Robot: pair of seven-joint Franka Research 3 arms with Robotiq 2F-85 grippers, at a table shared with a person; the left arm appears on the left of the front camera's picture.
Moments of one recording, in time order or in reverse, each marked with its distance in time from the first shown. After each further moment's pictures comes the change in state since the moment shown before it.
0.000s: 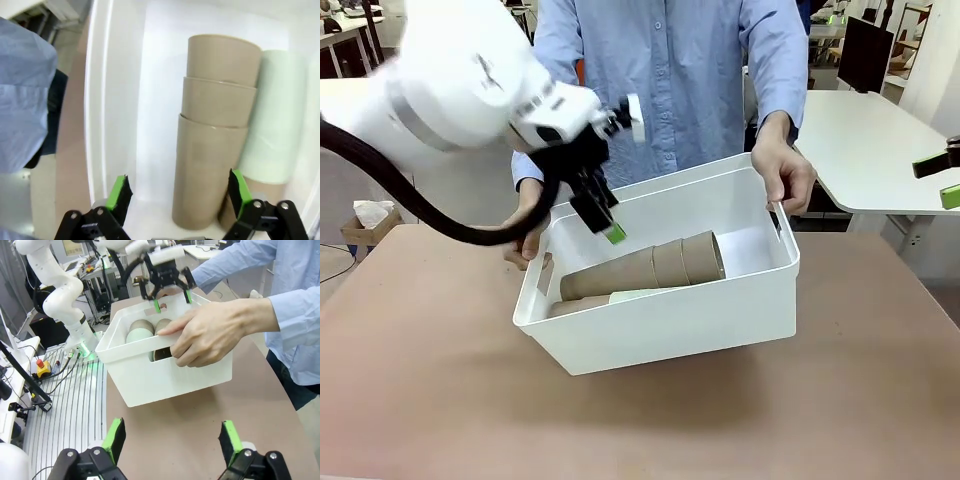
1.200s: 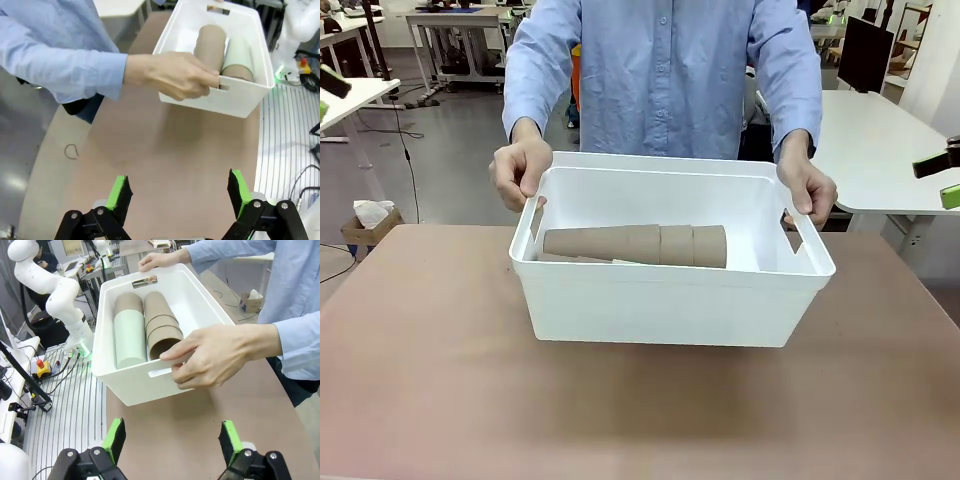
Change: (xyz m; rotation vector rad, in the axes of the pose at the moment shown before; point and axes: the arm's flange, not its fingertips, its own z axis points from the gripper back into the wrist) left arm -0.236 -0.010 0.299 0.049 -0.289 0.140; right arm 0.000 0.000 0.000 -0.001 0.000 -0.001
